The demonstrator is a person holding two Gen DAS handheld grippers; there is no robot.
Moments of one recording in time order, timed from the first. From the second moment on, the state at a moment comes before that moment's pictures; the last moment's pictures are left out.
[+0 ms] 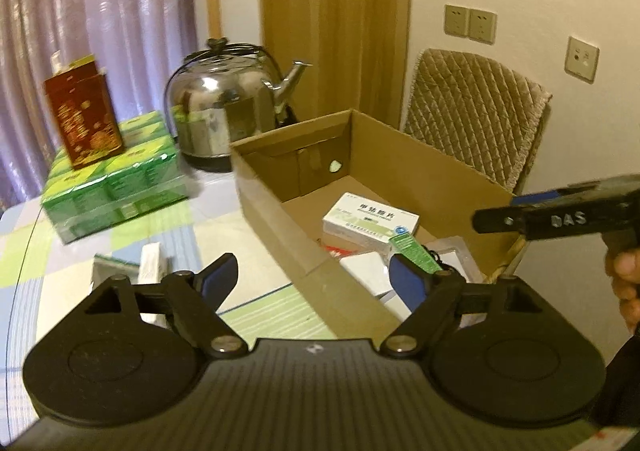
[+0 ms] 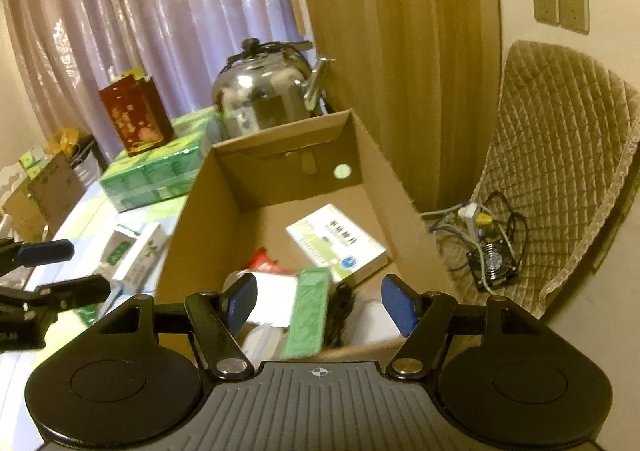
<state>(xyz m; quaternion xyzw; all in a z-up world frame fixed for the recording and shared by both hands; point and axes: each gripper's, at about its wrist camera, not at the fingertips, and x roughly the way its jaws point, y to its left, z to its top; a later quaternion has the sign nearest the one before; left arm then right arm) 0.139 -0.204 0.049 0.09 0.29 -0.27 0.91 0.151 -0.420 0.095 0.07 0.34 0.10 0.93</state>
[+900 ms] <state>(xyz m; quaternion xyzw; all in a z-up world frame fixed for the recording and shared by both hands) 0.089 0.000 0.022 0.04 0.35 -0.10 0.93 0.086 -0.280 0.111 0.02 0.33 0.24 0.91</state>
